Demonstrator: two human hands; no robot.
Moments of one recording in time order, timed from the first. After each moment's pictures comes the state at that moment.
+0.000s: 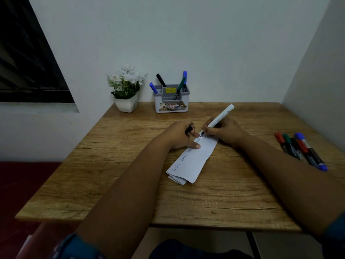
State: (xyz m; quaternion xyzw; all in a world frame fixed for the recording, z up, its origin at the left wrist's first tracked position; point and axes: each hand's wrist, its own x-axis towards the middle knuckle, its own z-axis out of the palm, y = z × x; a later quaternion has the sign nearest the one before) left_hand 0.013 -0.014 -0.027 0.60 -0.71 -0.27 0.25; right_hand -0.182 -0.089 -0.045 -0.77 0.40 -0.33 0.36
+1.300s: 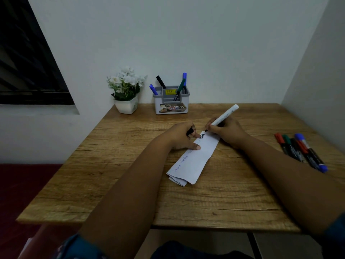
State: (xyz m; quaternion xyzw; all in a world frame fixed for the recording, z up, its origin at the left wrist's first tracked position) left_hand 0.017 -0.027 -0.033 0.60 -0.72 -0.28 0.22; right_hand -0.182 -0.090 -0.047 -0.74 0.44 -0.37 0.35
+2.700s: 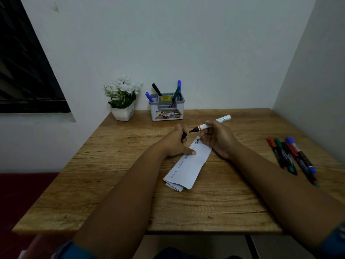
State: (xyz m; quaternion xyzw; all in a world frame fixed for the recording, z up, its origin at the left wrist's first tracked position) left_hand 0.019 -0.026 -0.038 0.59 -0.69 -0.32 0.26; right_hand -0.160 -0.052 -0.028 -0.47 0.35 -0.46 0.67
